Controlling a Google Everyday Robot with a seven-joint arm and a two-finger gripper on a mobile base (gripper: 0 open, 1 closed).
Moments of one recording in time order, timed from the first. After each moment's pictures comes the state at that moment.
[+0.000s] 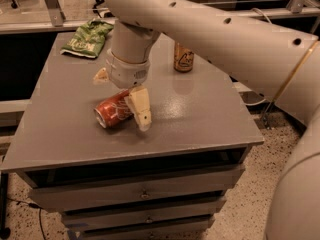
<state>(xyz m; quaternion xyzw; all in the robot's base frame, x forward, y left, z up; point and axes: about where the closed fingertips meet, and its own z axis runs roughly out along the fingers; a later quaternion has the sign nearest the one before) 0.527 0.096 0.836 -0.91 0.39 0.10 0.12</state>
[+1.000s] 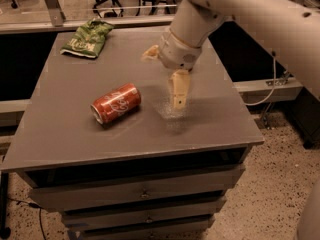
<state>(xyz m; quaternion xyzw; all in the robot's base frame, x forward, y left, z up) 0.567 -0.003 0.863 -0.82 0.53 0.13 0.18</state>
